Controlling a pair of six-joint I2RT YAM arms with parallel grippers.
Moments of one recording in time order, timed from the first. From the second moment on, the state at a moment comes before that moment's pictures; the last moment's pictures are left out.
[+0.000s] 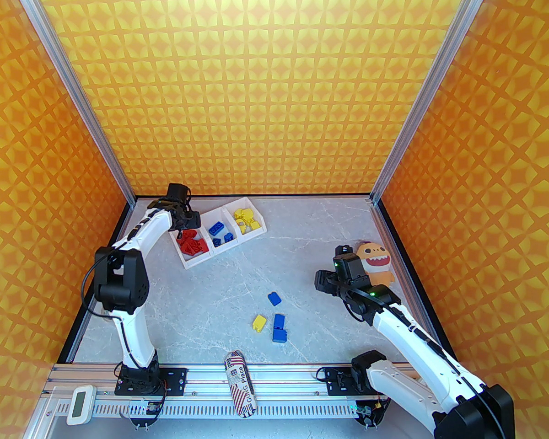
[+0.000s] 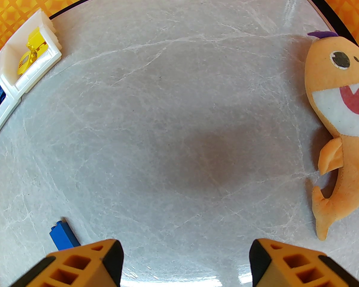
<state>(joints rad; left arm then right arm) -0.13 1.91 1.64 -0.72 -0.10 -0.26 0.31 0.96 0.67 -0.61 0.17 0.40</state>
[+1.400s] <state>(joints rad) -0.52 1.21 0.98 -0.67 -0.02 -0.32 0.78 1.60 0.86 -0.39 0.08 0.38</state>
